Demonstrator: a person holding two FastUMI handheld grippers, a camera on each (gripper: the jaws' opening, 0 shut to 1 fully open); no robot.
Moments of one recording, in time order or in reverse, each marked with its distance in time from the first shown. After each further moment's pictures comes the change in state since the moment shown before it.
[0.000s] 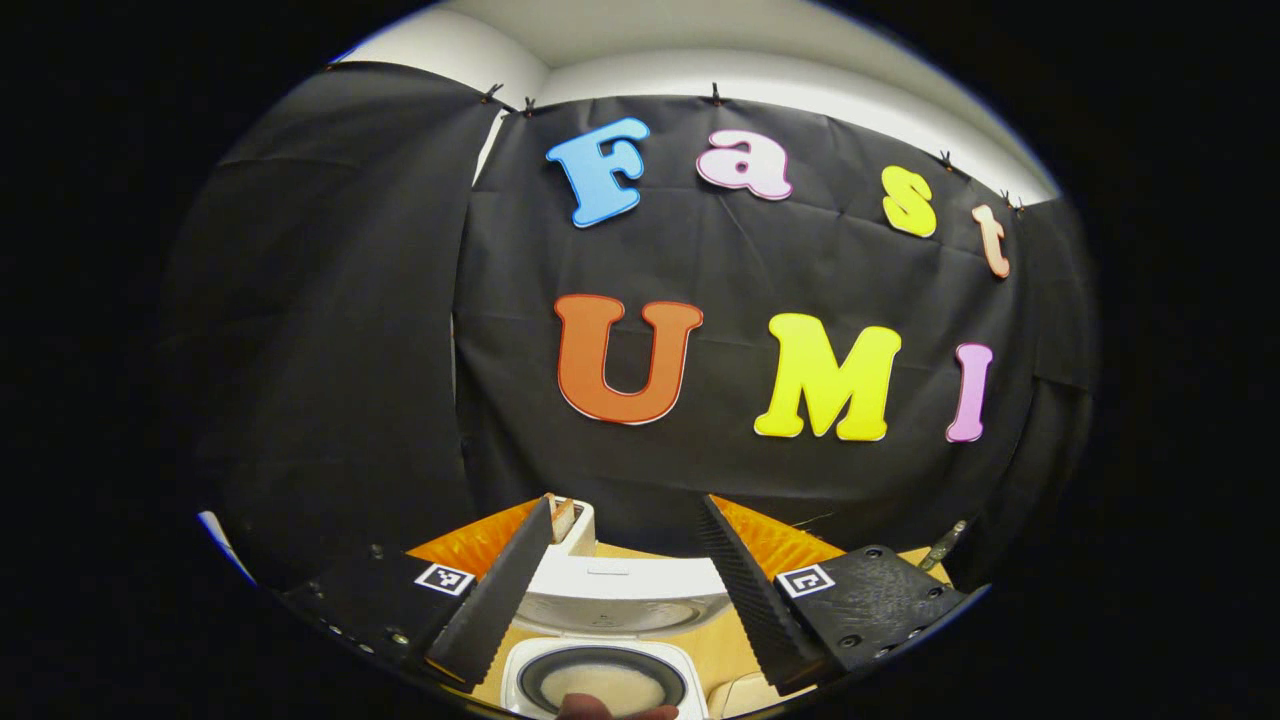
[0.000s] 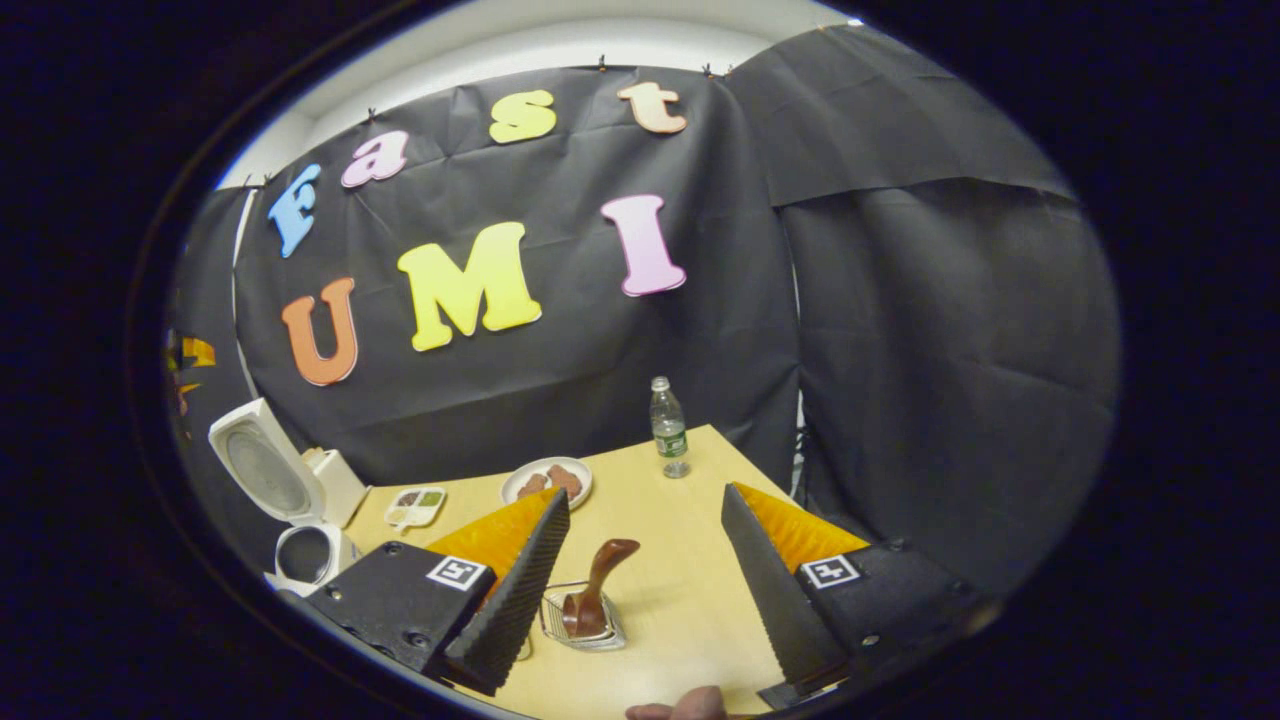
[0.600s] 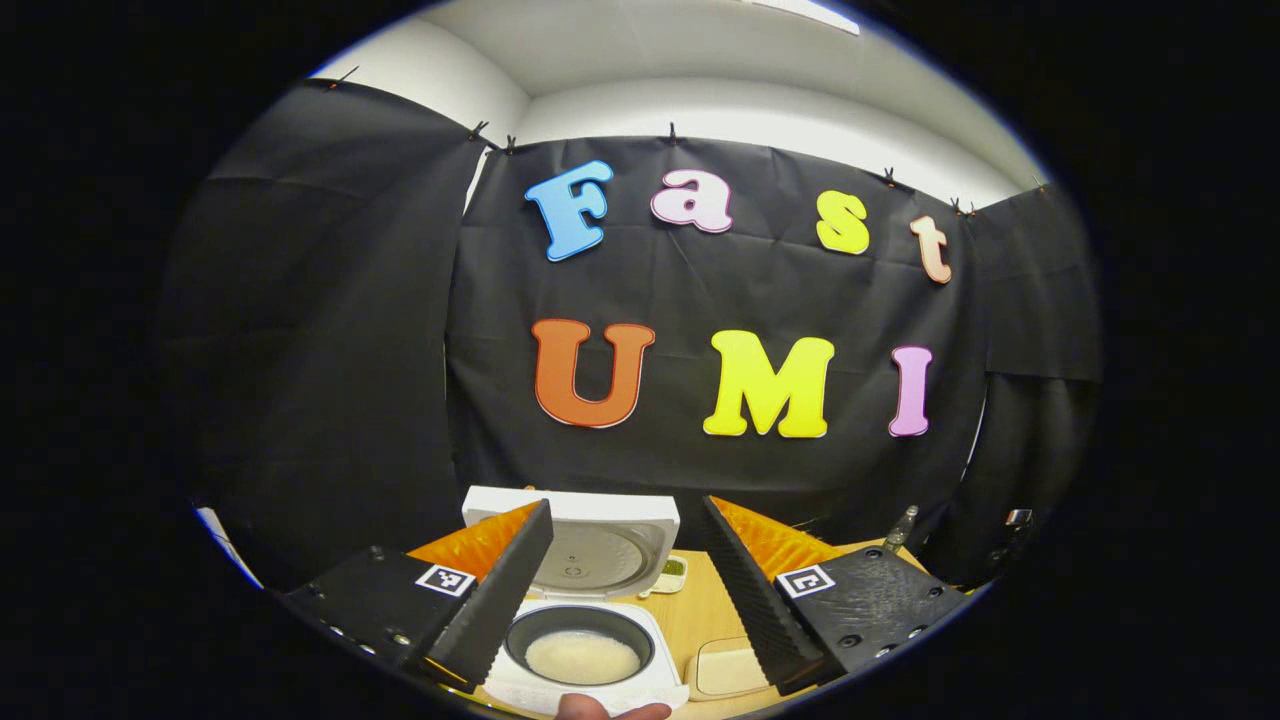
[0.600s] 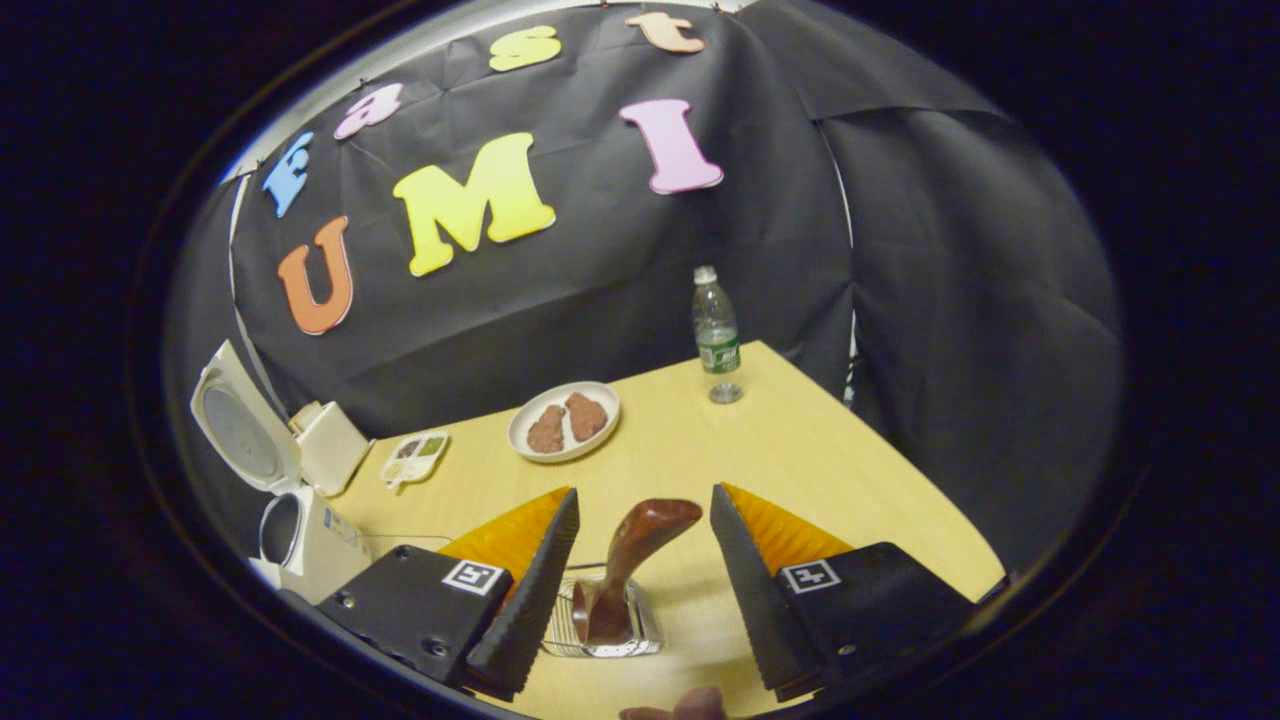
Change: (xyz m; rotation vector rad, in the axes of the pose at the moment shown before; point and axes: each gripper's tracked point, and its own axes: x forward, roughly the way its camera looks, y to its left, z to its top) left arm -0.128 -0.037 0.007 -0.009 -0.107 -0.071; right arm 0.124 0.038 -0.083 0.000 0.176 0.113
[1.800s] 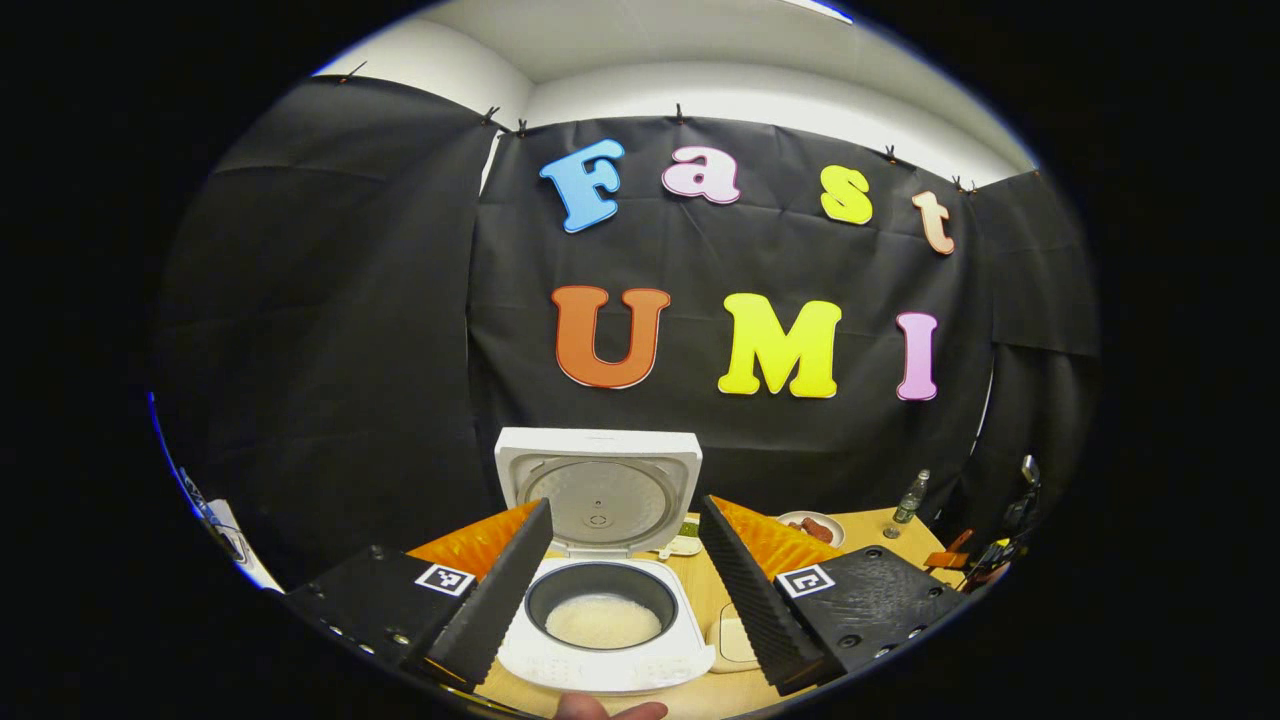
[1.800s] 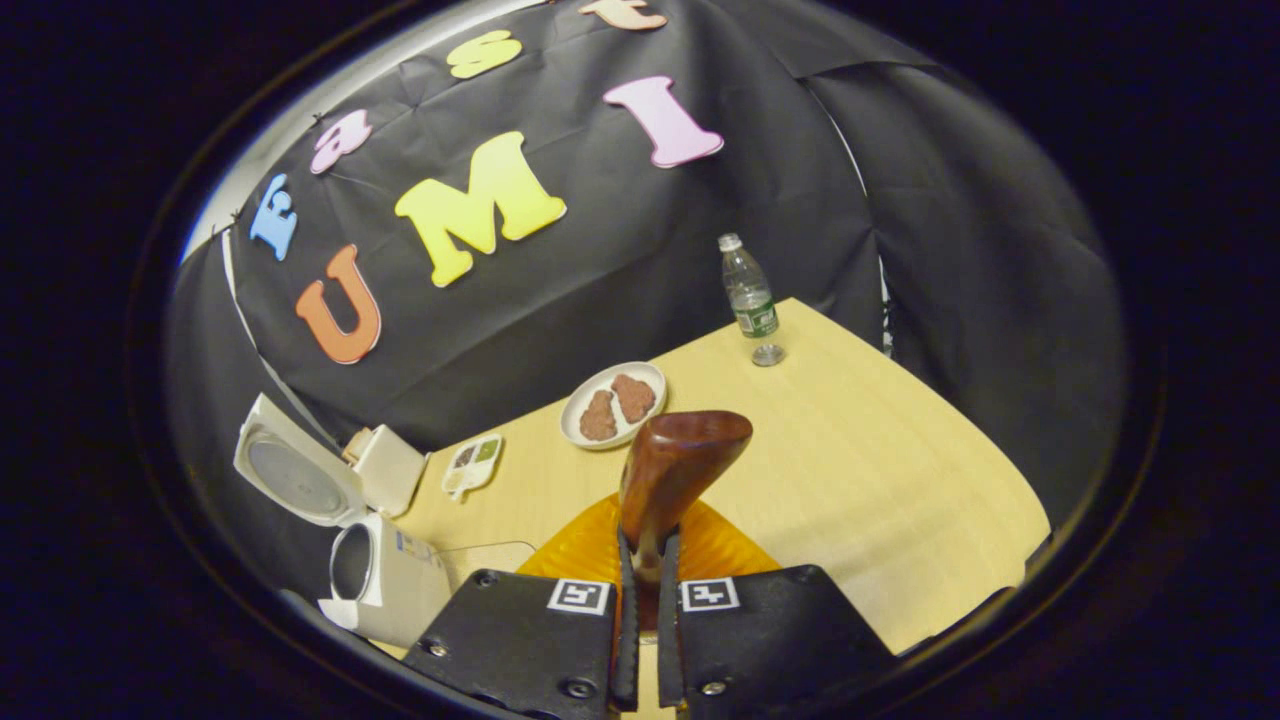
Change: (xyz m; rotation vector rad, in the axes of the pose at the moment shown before) left arm -0.055 0.020 -0.065 0.032 0.081 0.033; right arm 0.011 0.038 -0.038 0.157 0.138 0.126
